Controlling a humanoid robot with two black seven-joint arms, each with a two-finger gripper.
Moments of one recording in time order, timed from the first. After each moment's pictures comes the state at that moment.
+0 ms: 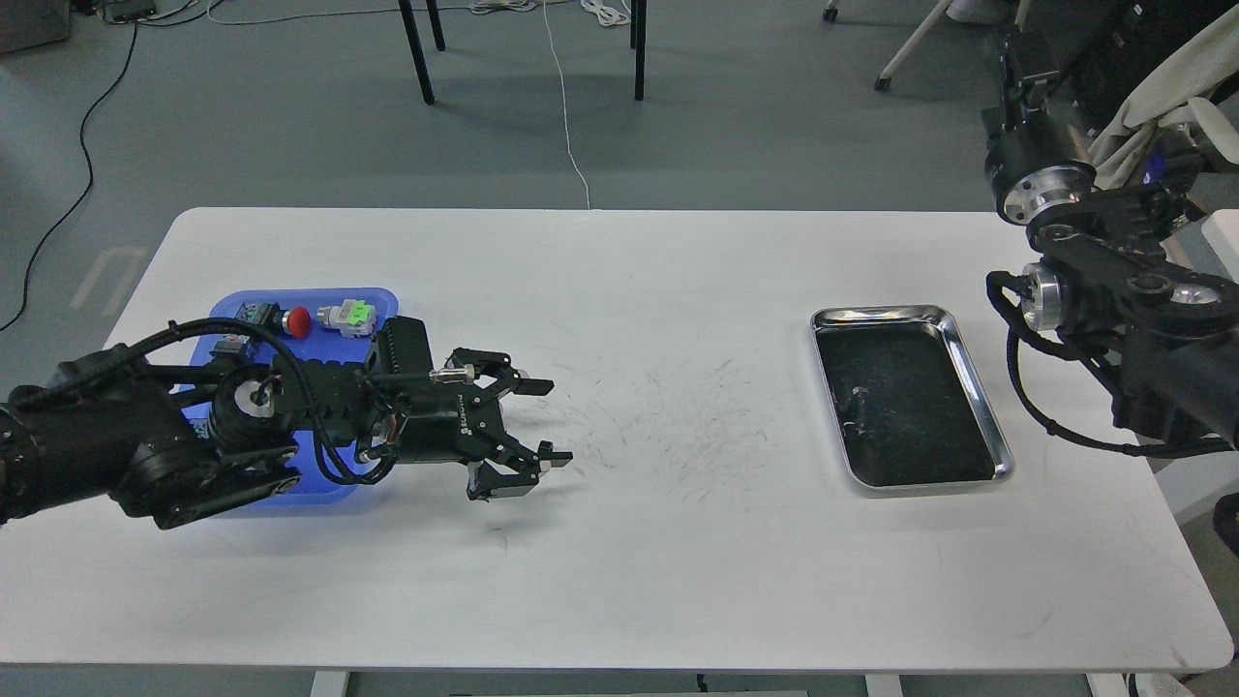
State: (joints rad) left arm -1.06 0.41 0.32 -0.96 1.88 0.42 -0.49; right arm 1.05 -0.39 0.19 0.61 -0.19 -0.29 0.43
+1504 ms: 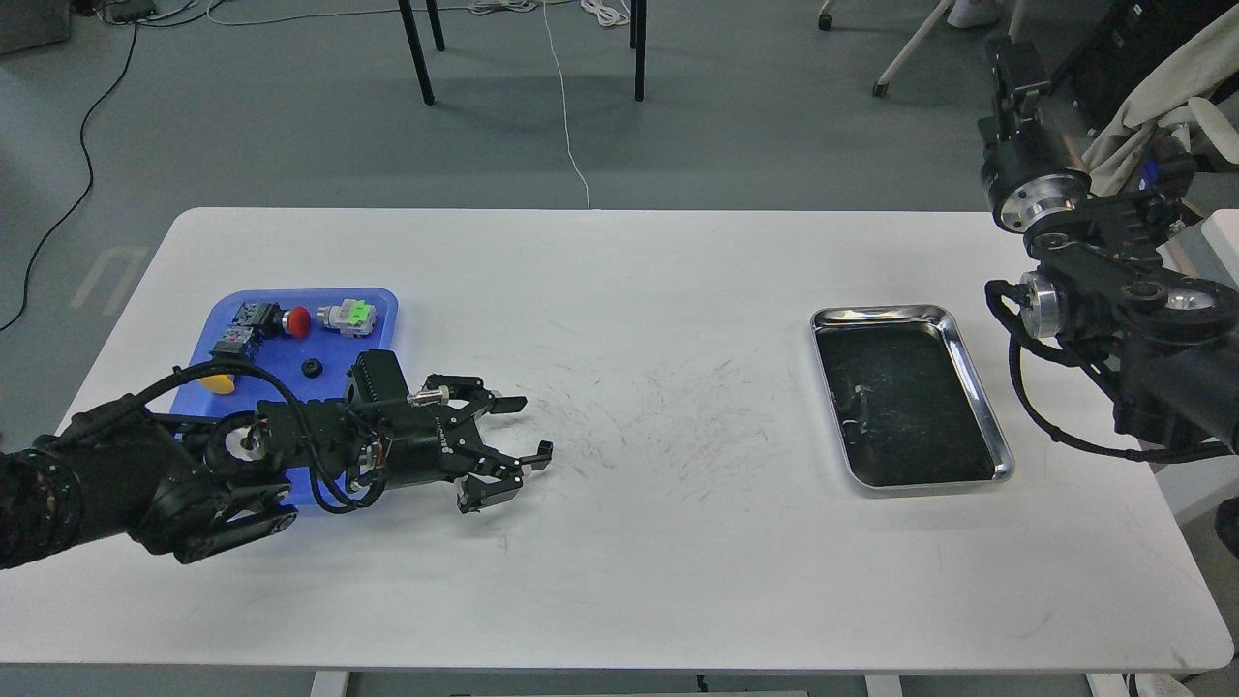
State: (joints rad) left arm -0.96 0.35 0.41 -0.82 1.68 0.49 -0.49; right arm 1.04 -0.39 0.17 0.60 -0.20 -0.30 0.43
